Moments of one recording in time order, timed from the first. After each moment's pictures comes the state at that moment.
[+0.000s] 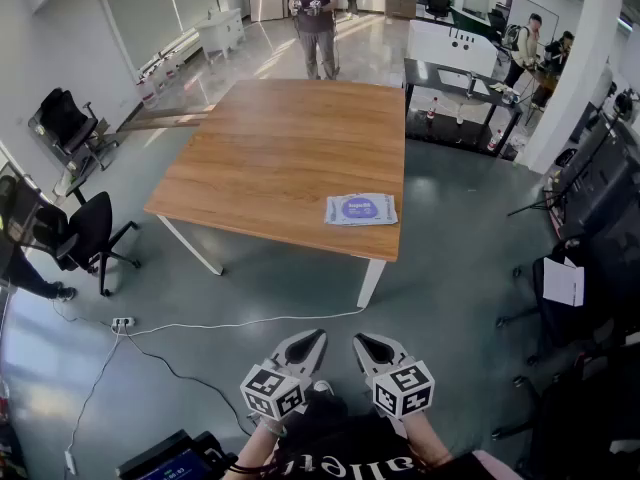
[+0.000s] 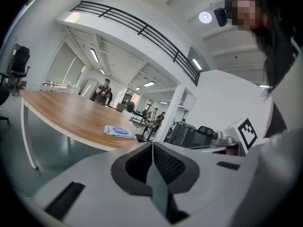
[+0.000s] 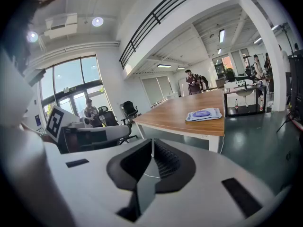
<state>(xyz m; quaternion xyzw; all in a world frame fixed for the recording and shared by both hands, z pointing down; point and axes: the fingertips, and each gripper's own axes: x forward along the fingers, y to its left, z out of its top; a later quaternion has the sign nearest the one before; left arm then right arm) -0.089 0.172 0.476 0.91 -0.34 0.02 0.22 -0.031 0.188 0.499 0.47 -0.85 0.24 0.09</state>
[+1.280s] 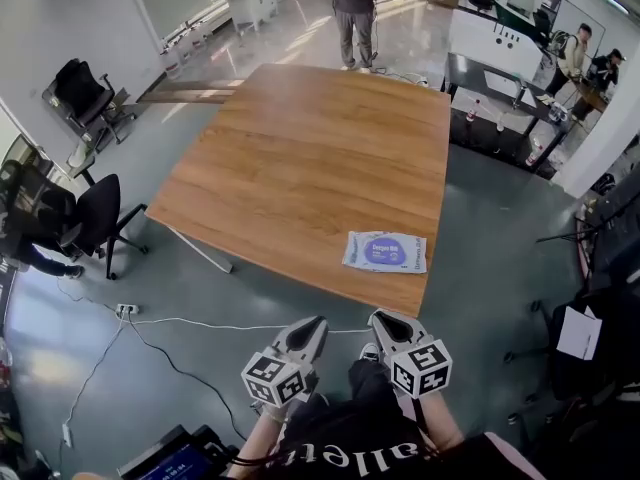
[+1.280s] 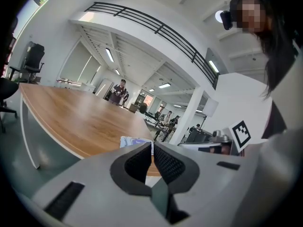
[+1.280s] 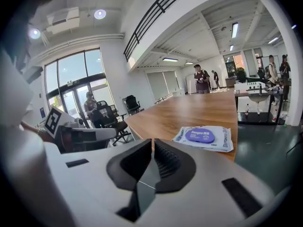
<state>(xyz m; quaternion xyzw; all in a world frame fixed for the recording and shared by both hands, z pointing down) -0.088 -0.038 0.500 0.87 -0.41 0.01 0.26 0.011 -0.046 0.515 0.42 -0.87 0.22 0.14</state>
